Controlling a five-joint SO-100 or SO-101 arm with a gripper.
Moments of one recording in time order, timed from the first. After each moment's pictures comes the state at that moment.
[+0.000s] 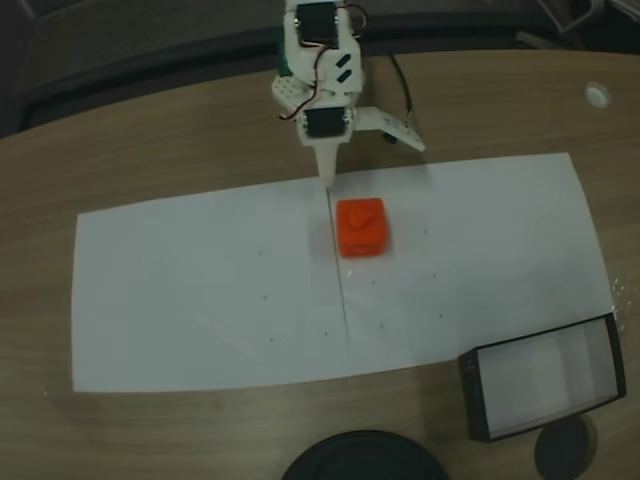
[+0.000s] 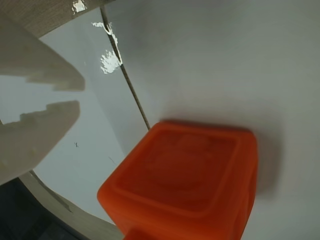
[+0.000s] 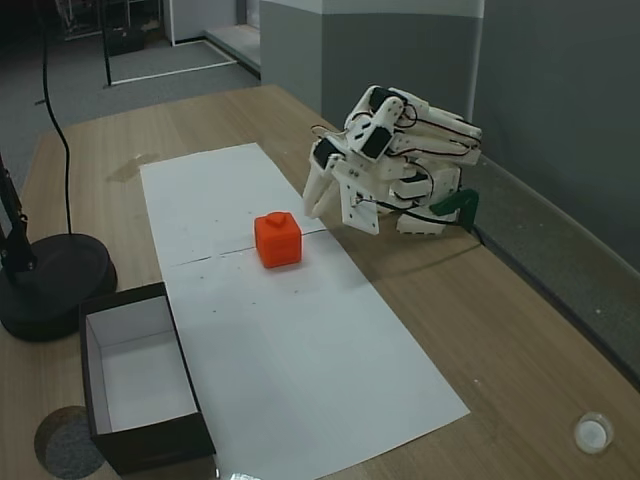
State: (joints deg) arm 5.3 197.9 175.3 73.3 -3.2
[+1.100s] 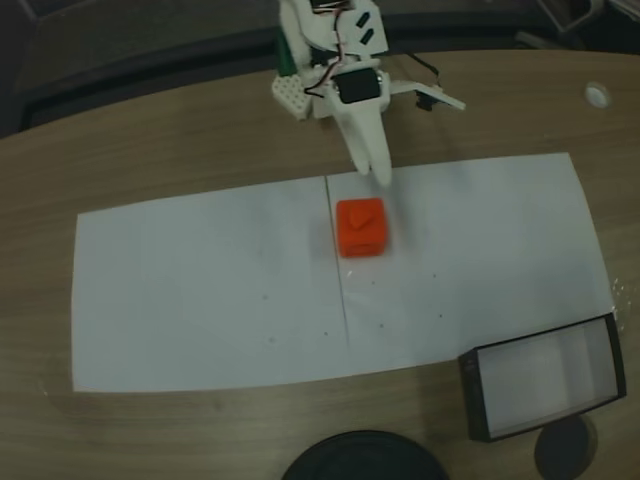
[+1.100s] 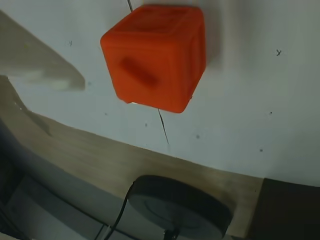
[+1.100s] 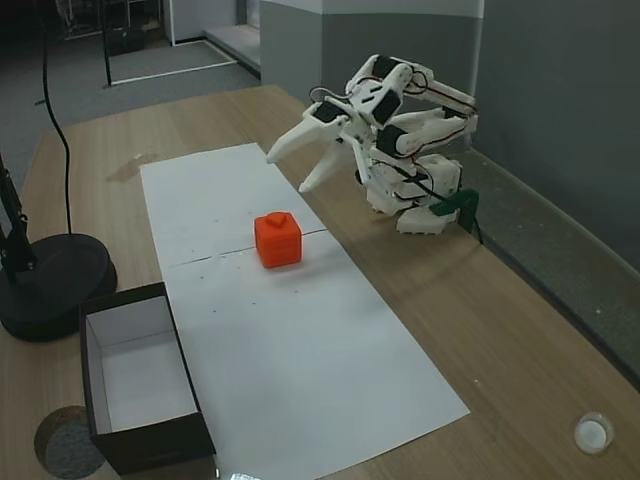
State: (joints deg) arm -7.6 175.1 152.9 64.9 -0.9
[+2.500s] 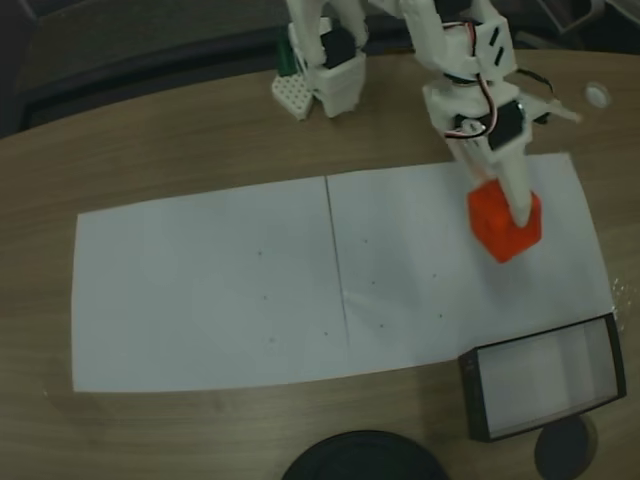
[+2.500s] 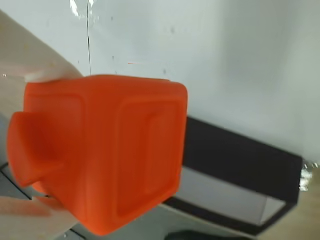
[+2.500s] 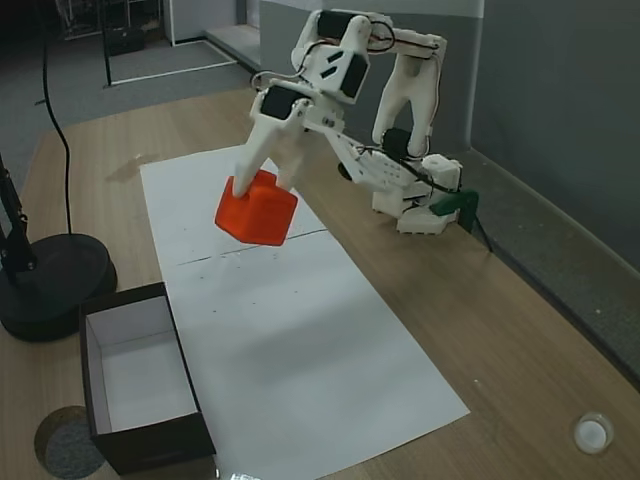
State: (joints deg) arm -27.2 110.6 91.1 66.4 3.5
